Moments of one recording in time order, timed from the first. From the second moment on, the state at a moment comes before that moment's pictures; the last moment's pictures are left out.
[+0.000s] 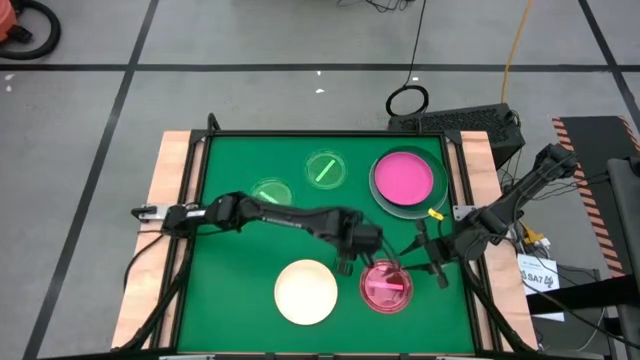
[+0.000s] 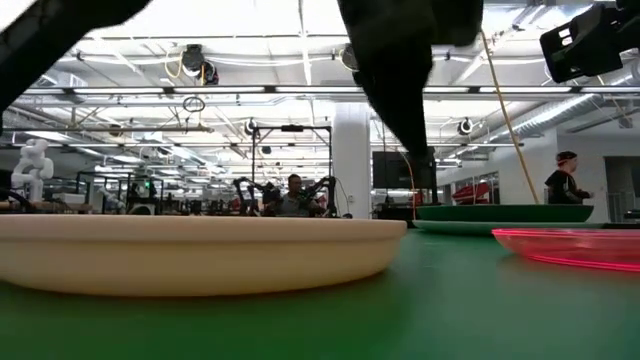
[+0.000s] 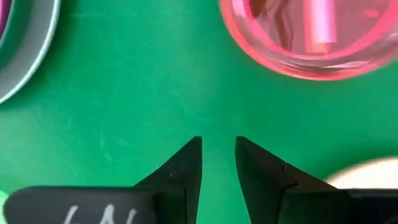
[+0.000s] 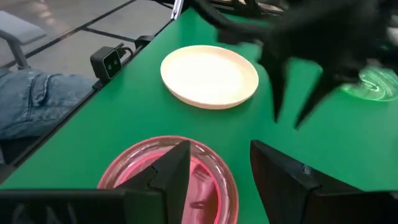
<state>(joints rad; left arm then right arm) -0.17 2.43 2.36 -1.16 -0.10 0.10 0.69 0.71 0.36 -0.13 0.37 0.14</state>
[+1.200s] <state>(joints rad) -0.62 1.72 1.18 -0.37 -0.86 -0.45 0.65 1.22 0.37 0.42 0.31 0.07</state>
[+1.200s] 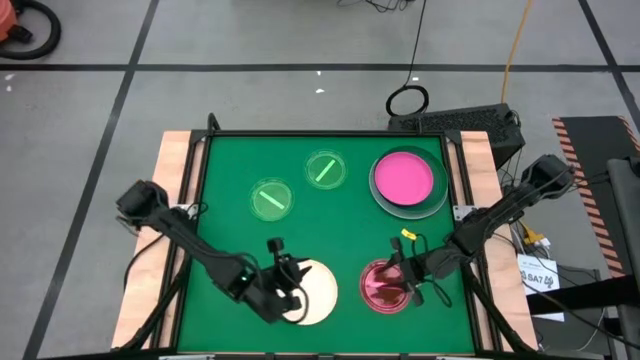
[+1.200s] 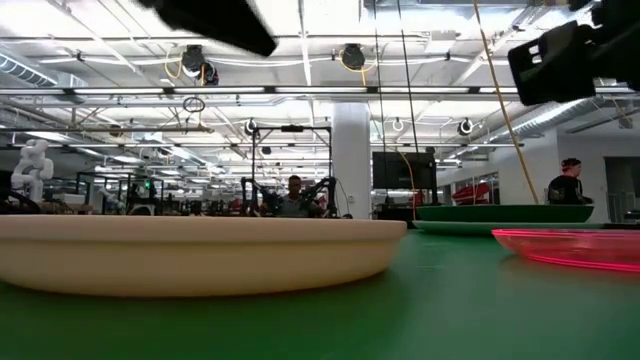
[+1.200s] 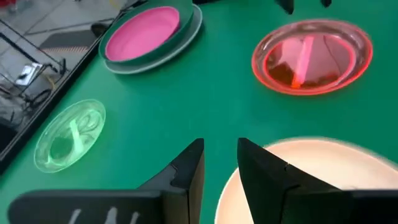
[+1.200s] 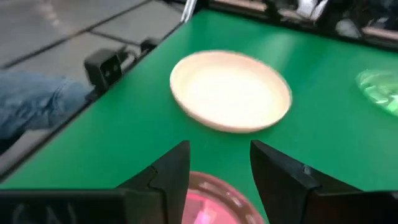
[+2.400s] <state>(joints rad) -0.59 1.69 0.86 0.22 -0.85 -0.27 0.46 1.87 0.99 0.17 -0.09 -0.16</state>
